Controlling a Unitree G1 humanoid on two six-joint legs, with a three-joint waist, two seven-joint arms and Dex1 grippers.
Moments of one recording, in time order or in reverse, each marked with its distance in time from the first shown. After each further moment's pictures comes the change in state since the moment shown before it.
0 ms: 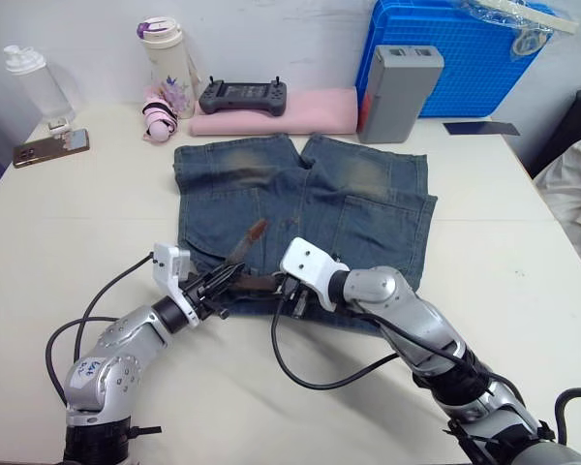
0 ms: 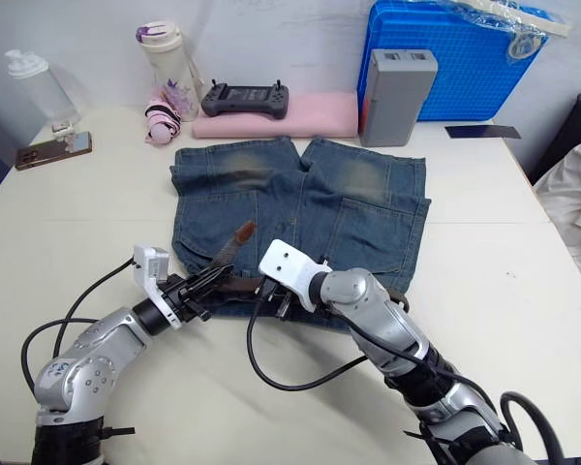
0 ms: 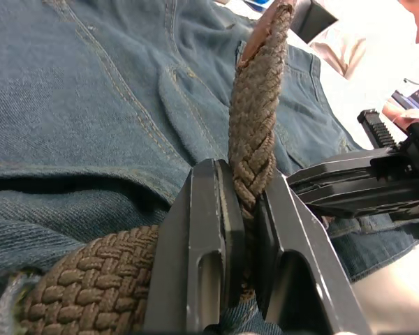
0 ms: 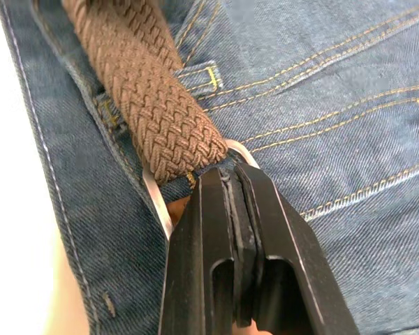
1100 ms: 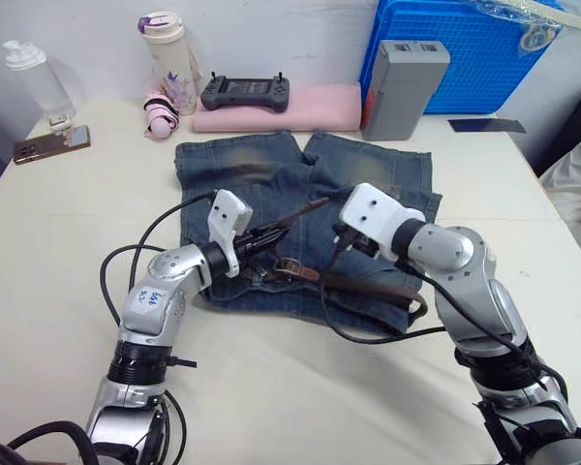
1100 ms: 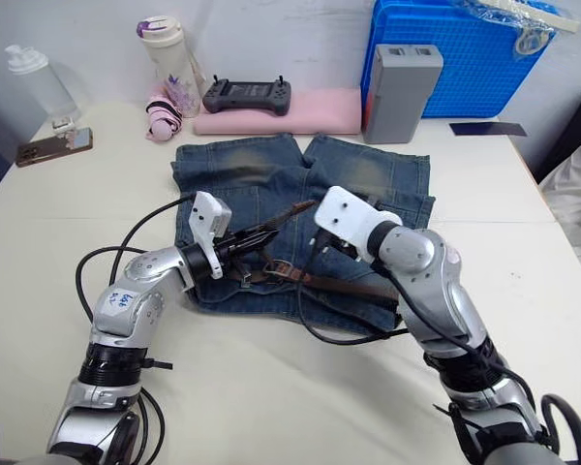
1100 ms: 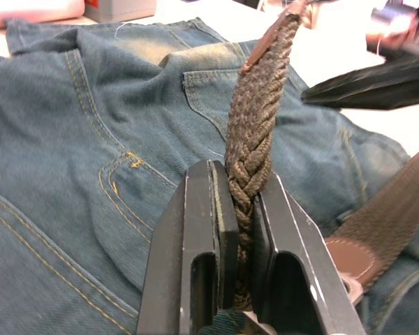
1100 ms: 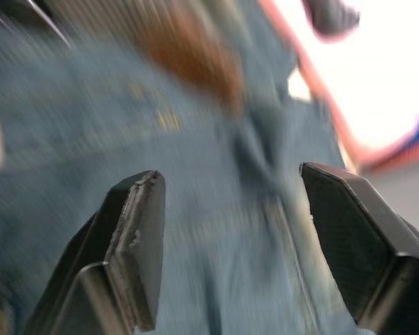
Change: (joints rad) left arm -0.402 -0.006 -0.219 0.233 0.277 -0.105 -0.140; right arm -0.040 -0.149 -0.206 -0.058 -0.344 -0.117 0.083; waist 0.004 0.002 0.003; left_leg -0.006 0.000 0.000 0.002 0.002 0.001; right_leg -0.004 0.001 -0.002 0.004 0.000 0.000
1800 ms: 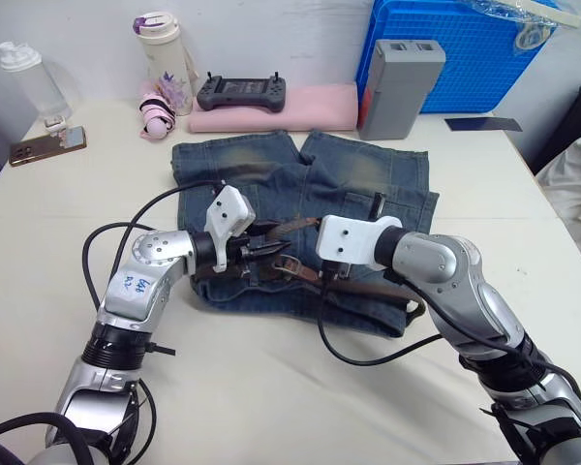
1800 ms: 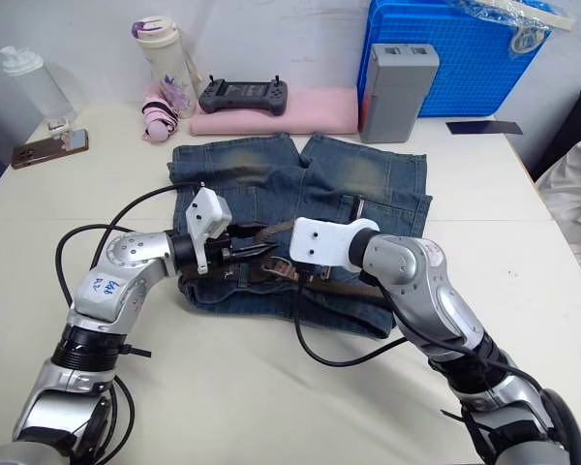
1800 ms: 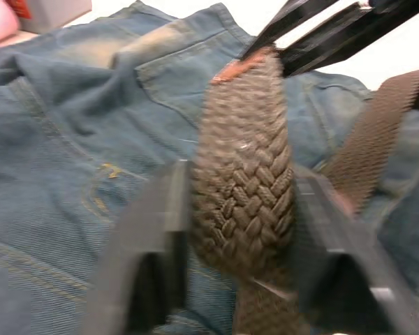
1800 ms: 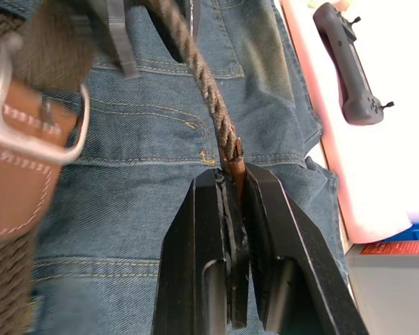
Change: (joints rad) left arm -0.074 0.179 -0.108 0.059 0.088 -0.134 -0.186; right arm -0.012 -0.103 0.146 -0.005 -0.056 -0.346 0.066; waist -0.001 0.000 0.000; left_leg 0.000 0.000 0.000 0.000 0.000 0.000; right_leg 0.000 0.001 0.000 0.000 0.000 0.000
